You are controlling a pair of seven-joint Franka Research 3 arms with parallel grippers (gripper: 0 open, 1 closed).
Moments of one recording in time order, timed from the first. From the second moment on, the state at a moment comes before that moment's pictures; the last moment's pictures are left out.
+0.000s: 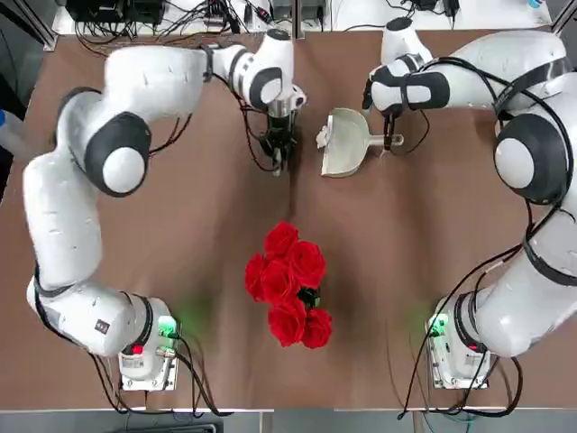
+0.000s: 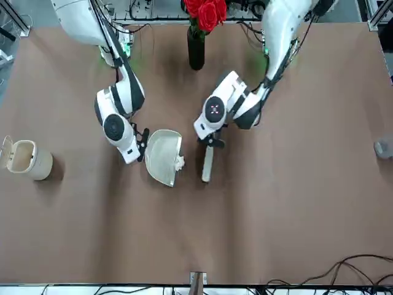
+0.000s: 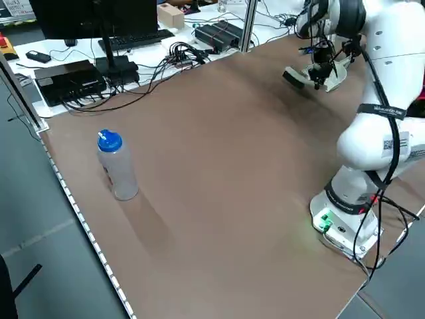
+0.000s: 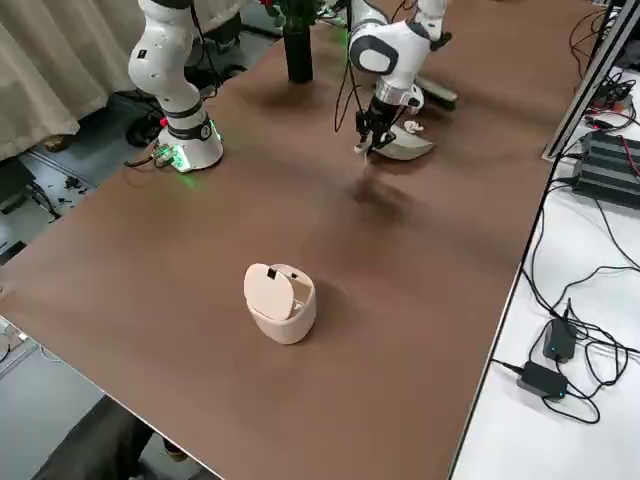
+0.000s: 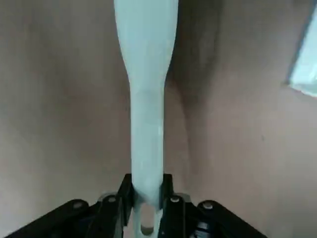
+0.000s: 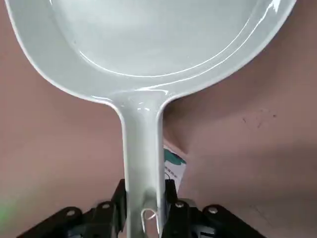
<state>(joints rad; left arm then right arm) -0.45 0.67 -0.41 -1.58 0.03 1.93 -0.63 0.46 0.39 -0.07 -1.99 -0.04 2.11 -0.85</state>
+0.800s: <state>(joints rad) -0.56 0.77 -0.41 -1.50 0.03 2.06 -0.77 0.53 0.39 -0.07 -1.97 -0.04 2.11 -0.75</state>
